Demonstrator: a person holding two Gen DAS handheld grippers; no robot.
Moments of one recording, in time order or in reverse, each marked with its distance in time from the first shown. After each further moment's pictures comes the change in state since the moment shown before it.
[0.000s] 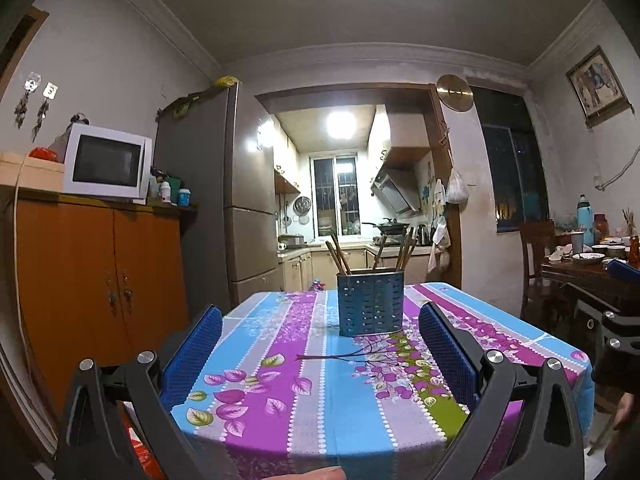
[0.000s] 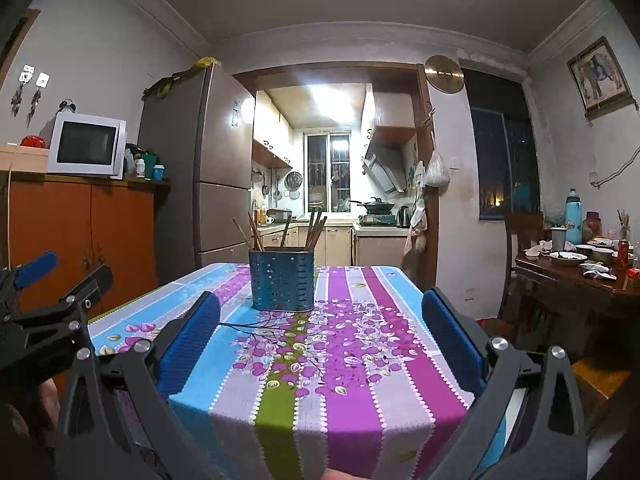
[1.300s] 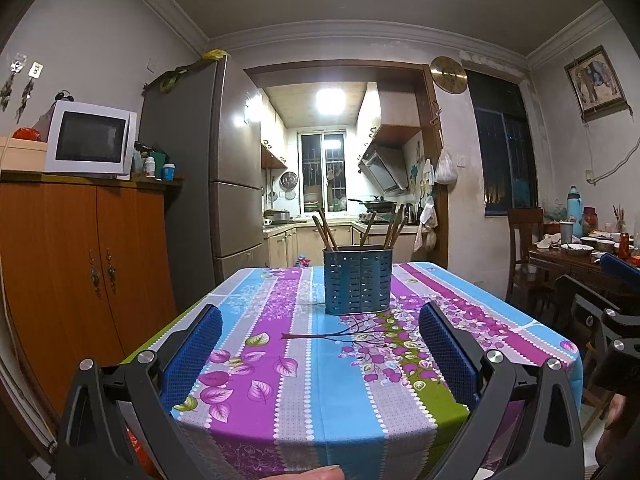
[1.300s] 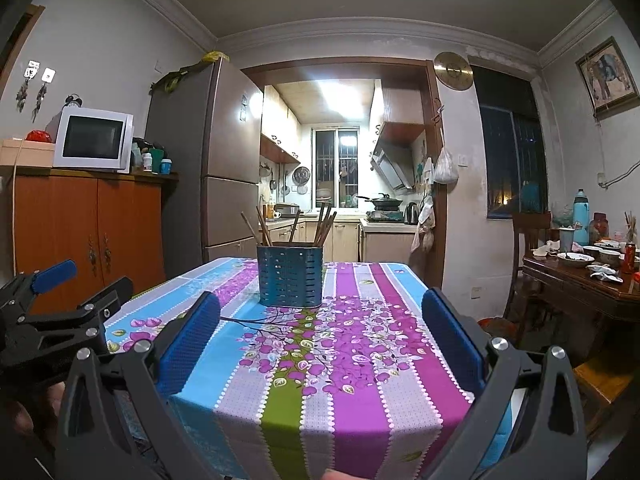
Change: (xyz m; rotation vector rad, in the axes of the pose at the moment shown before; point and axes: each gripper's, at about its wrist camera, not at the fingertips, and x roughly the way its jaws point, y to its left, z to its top) left arm 0.016 0.003 -0.005 -0.022 0.090 -0.055; right arm 0.007 0.010 0.002 -0.010 0.015 0.022
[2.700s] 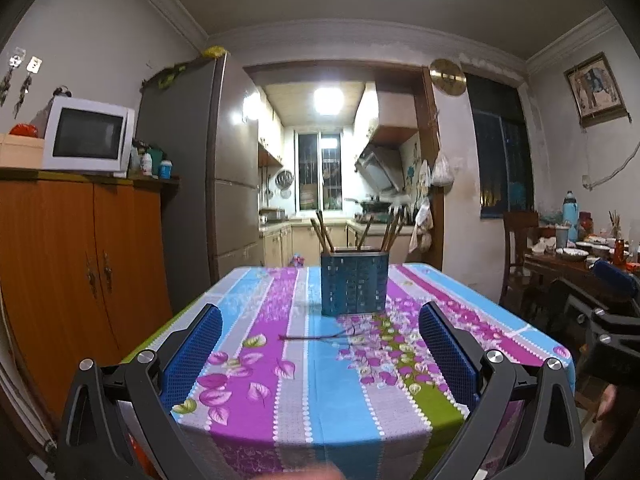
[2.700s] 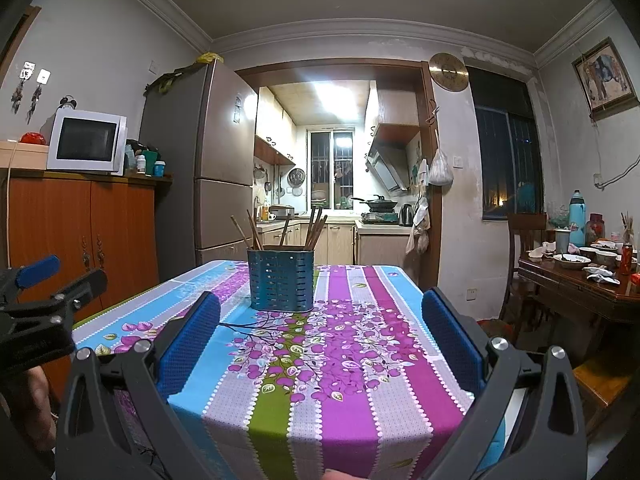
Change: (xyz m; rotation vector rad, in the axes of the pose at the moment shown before) left arm -0.002 0.005 0.010 -0.015 0.018 -0.023; right arm 0.005 -0.012 0.003 0.002 -0.005 -0.017
